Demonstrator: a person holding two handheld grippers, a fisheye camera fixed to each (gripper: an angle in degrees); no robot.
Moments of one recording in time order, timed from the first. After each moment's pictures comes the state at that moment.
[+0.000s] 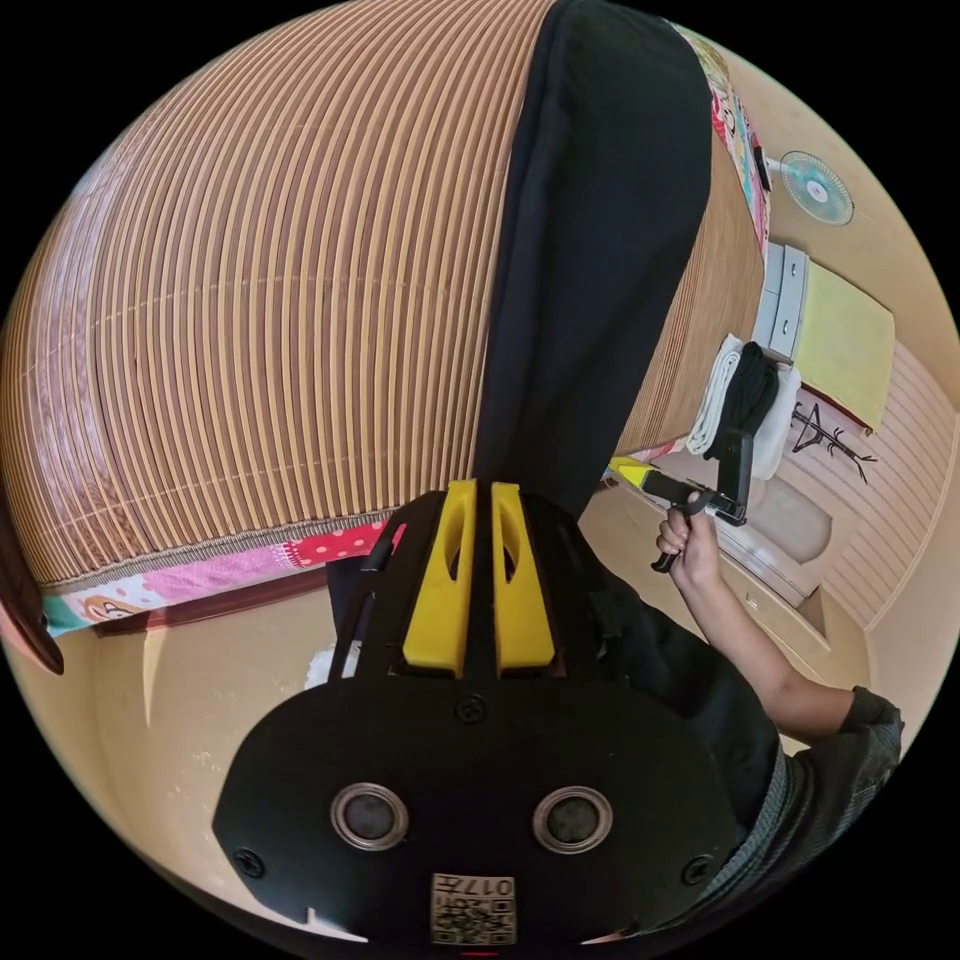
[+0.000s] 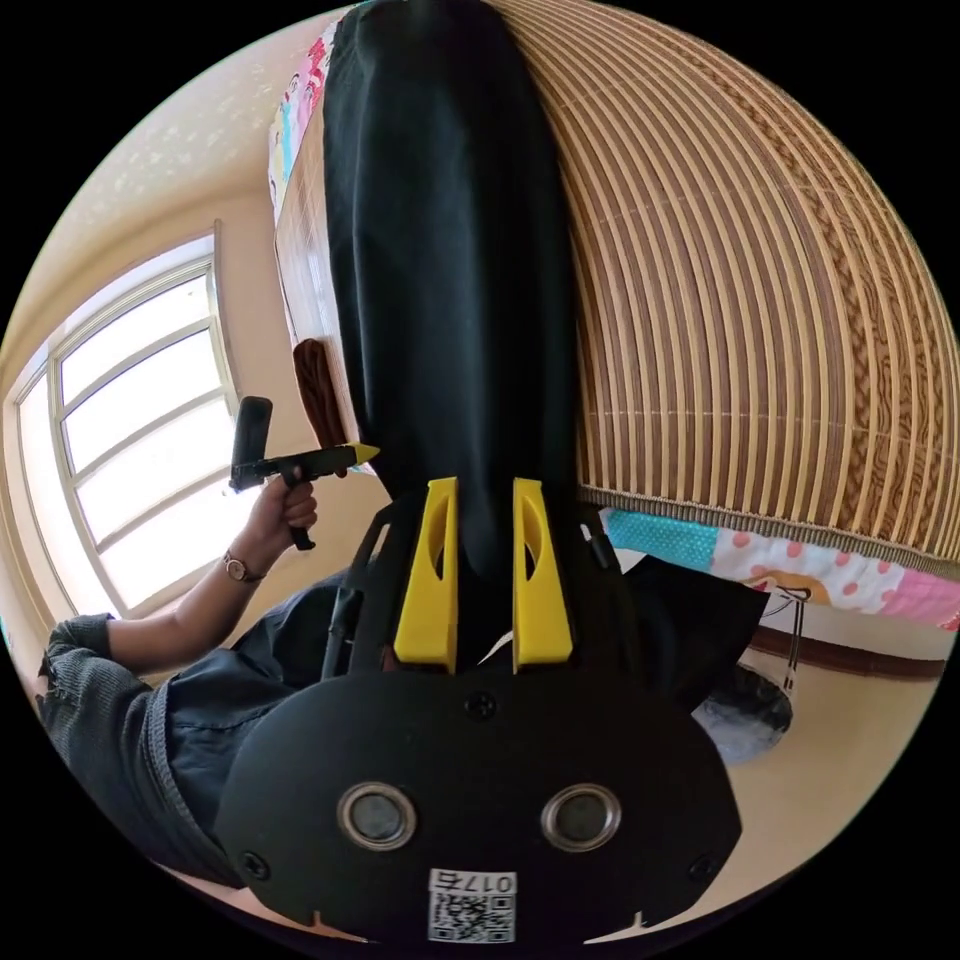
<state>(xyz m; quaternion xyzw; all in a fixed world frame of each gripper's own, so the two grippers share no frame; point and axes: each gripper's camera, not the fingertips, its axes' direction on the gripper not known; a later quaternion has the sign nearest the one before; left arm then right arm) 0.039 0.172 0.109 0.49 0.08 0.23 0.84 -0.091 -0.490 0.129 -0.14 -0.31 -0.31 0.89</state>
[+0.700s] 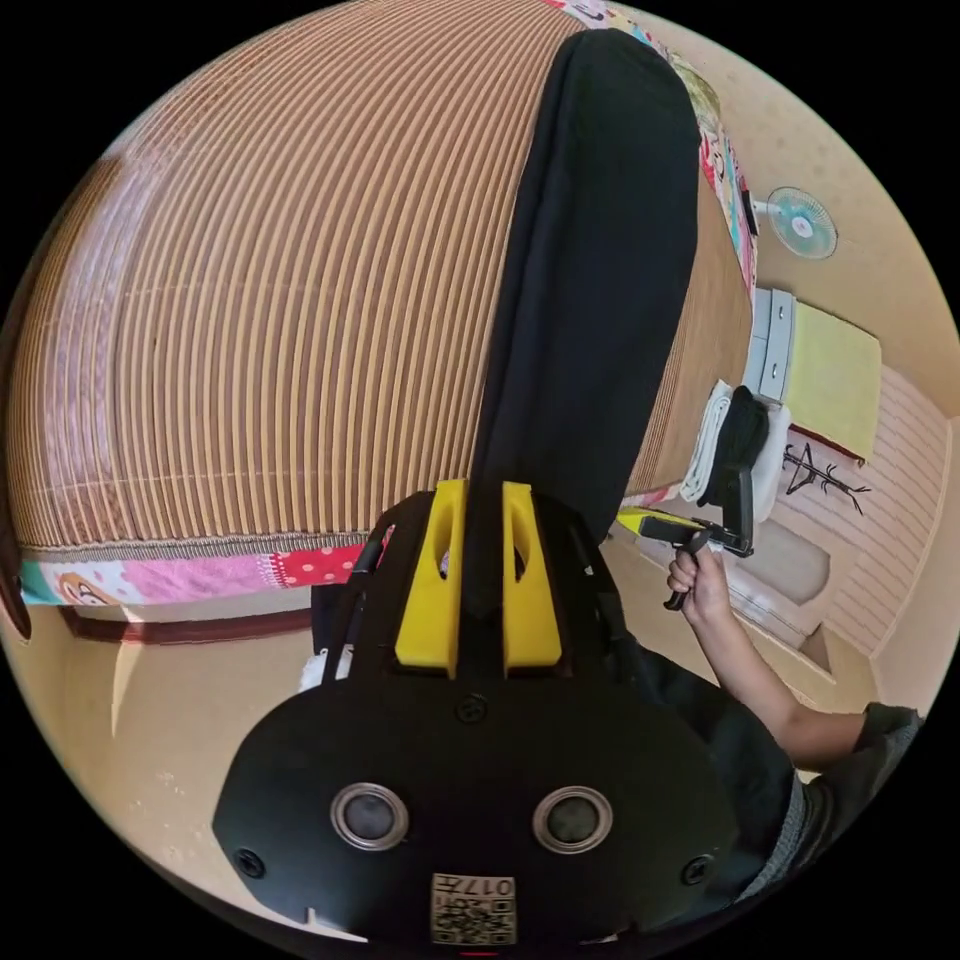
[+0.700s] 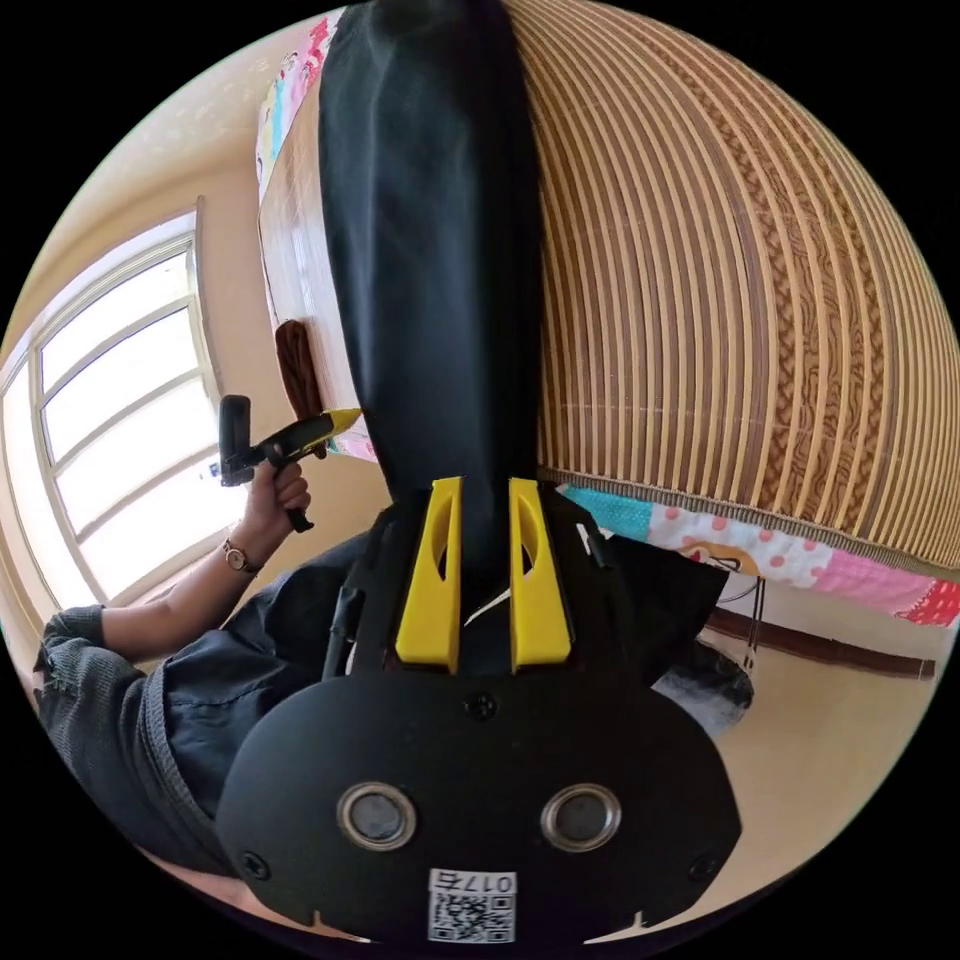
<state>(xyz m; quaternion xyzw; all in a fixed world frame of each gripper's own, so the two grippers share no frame) 0.065 0.171 0.117 0.58 0.13 0.22 0.77 -0.077 -0.530 0.084 -0.08 -0.29 -0.29 0.91</state>
